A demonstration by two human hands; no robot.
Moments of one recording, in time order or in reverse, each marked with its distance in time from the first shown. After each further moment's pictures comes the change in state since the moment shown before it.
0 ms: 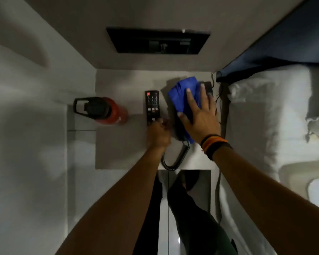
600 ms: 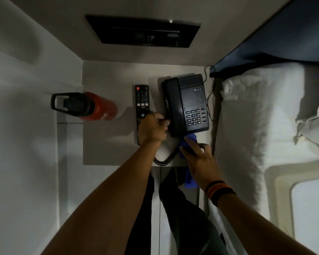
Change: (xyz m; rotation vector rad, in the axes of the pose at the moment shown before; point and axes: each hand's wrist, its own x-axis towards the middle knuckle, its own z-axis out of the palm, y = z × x) left_hand 0.008 0.006 0.021 0.019 0.043 -0.040; right_hand -0.116 0.064 0.041 -0.107 -0.126 -0.191
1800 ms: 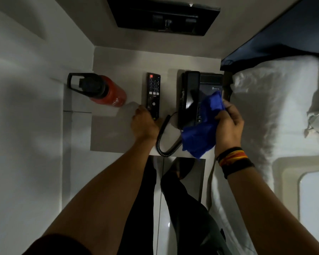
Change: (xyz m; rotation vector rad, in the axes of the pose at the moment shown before) left_hand -0.020 -0.022 -0.040 0.501 0.234 0.066; right_hand 0.052 -0.035 -0.086 1.353 0.512 0.633
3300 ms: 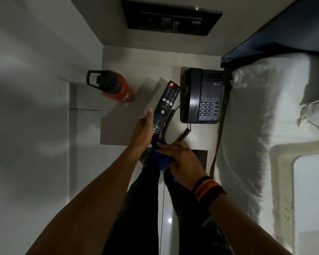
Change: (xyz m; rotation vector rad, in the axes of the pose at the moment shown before) left_hand -0.036 -0.049 -0.040 -0.625 -0.377 -0.045; right_hand -0.124 0.051 0.016 -0.974 -0.767 -0.381
